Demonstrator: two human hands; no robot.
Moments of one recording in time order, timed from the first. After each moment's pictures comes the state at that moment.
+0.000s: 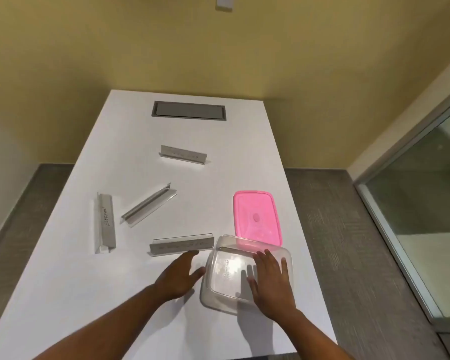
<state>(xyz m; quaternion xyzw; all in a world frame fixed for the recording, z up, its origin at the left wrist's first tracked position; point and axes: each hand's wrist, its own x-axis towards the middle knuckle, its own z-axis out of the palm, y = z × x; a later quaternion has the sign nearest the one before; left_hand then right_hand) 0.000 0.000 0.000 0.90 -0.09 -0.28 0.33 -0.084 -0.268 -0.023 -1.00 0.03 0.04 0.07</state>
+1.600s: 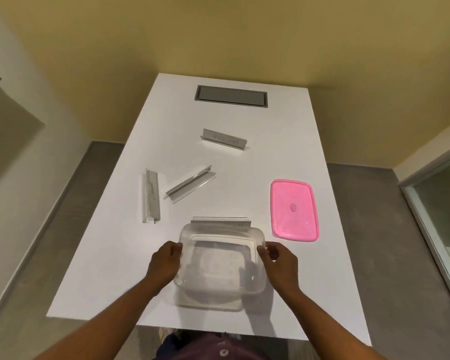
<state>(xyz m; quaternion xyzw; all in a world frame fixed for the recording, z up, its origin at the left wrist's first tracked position) -0.042 0.107 0.019 0.82 0.24 -0.21 0.47 -0.063 -0.195 -0.011 -0.86 0.18 -0.01 0.47</state>
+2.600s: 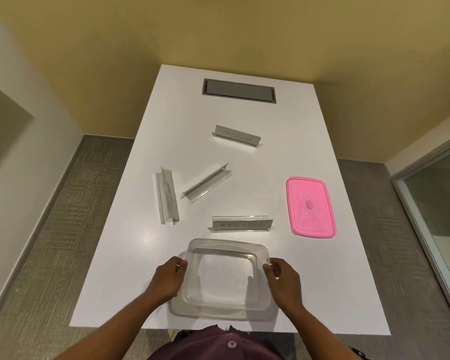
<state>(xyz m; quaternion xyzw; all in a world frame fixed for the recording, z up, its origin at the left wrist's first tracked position) -0.051 0.194 -0.005 0.83 0.17 -0.30 0.44 -0.093 -0.119 -0.041 -0.89 0.24 0.06 0.38</state>
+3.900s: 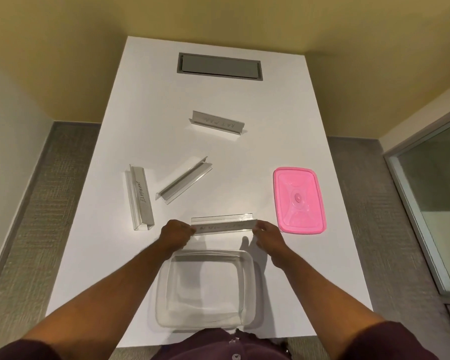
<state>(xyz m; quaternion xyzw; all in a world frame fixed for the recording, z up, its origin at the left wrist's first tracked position) 0.087 0.113 -0.028 0.80 0.21 -0.34 0.44 0.038 -0.158 -0.033 -0.73 0.35 0.22 0.55</state>
